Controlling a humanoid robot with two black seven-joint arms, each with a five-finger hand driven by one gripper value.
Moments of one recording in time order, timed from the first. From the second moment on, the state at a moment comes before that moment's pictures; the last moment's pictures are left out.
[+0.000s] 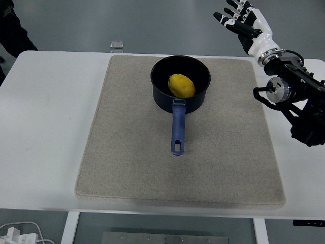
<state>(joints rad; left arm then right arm) -0.08 0.00 -0.05 -0.17 -0.06 -0.04 0.11 1.07 -0.16 0.58 0.62 -0.22 0.00 0.37</state>
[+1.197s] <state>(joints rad) -0.08 0.00 -0.05 -0.18 -0.06 -0.04 0.11 1.00 -0.11 0.68 0.47 -0.15 0.01 0.36</state>
